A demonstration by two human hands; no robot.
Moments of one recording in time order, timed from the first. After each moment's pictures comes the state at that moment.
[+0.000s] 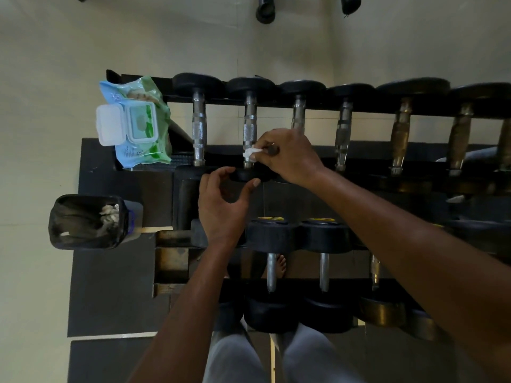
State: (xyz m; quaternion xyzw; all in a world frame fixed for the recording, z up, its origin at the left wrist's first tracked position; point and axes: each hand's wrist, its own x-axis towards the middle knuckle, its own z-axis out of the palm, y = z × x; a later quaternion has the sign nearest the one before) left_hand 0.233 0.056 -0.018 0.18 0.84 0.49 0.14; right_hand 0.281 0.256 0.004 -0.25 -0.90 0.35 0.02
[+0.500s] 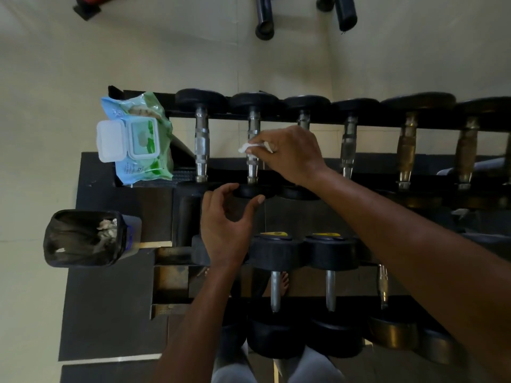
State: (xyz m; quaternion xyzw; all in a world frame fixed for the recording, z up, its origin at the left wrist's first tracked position) left_hand 0.232 0.055 -0.022 0.18 0.84 0.50 0.14; right_hand 0.252 0.271 0.009 -0.20 -0.94 0.25 0.10
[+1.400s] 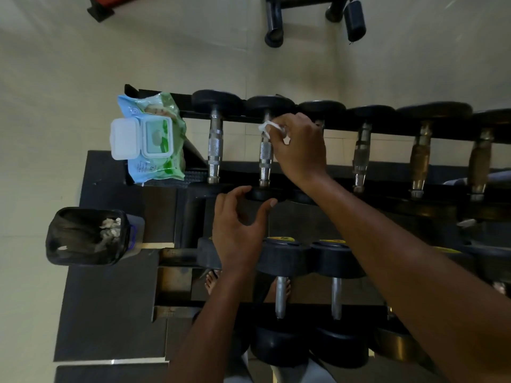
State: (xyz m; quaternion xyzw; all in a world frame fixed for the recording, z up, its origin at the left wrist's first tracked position) left_hand 0.235 0.054 -0.018 0.17 0.84 0.50 0.14; right_hand 0.228 0.257 -0.006 -0.36 -0.87 0.27 0.21
